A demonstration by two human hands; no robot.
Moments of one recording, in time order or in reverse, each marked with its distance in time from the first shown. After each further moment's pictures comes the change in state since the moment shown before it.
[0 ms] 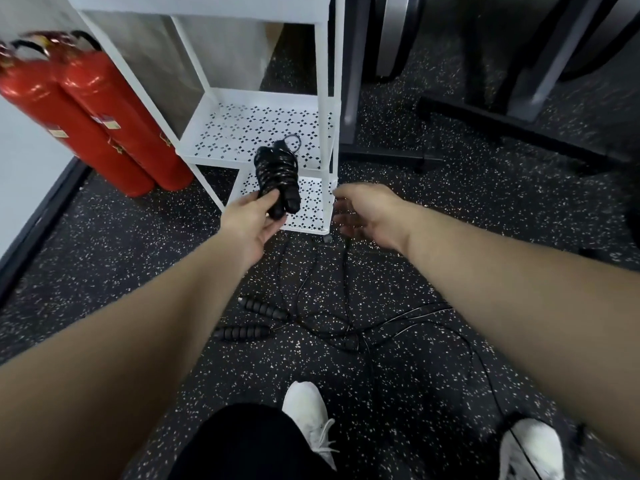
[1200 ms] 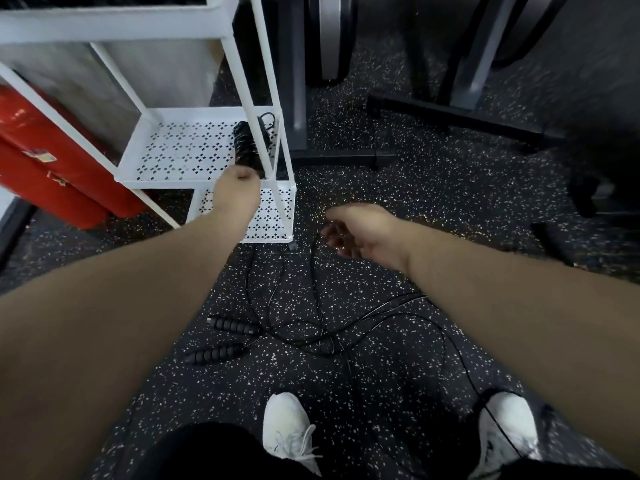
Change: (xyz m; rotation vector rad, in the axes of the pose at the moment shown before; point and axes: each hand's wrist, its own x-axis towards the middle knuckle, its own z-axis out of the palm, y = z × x) left_hand 0.038 -0.006 0.083 0.700 0.000 0.429; right_hand -0.029 0.029 -0.074 -0.046 -0.033 0.049
